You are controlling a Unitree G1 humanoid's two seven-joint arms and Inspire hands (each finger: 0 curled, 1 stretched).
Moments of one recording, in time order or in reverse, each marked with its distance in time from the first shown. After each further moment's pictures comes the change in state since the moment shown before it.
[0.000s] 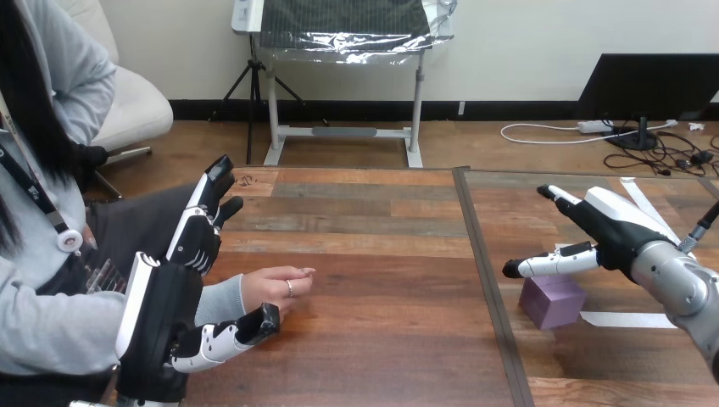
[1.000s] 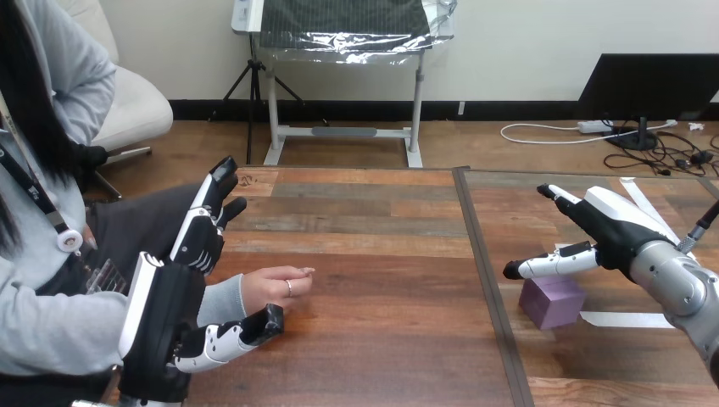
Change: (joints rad) left arm 0.000 -0.001 0.000 0.000 0.026 0.000 0.019; right arm 0.000 0.005 0.000 0.000 -0.003 0.007 -0.017
